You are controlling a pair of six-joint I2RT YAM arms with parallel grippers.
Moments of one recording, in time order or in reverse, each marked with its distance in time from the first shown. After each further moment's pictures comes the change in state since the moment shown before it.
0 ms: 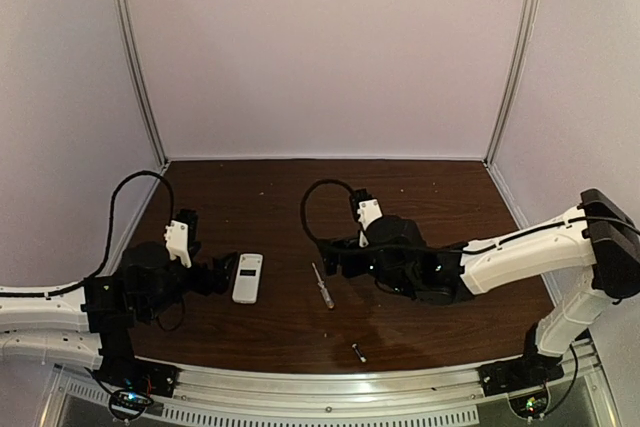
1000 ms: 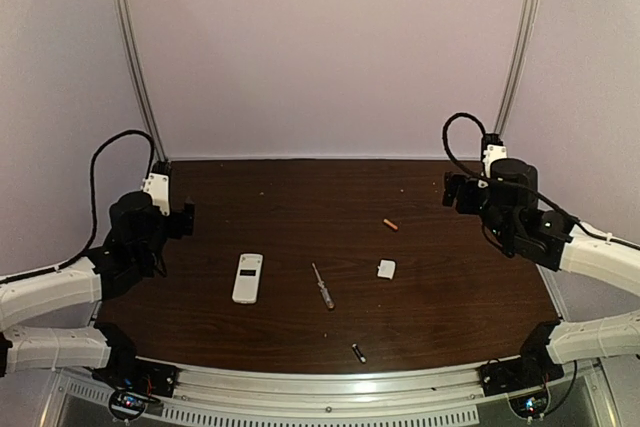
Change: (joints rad) left arm 0.420 0.182 0.132 0.205 -0.151 0.483; right arm -0.478 -0.612 -0.144 -0.352 0.141 -0.206
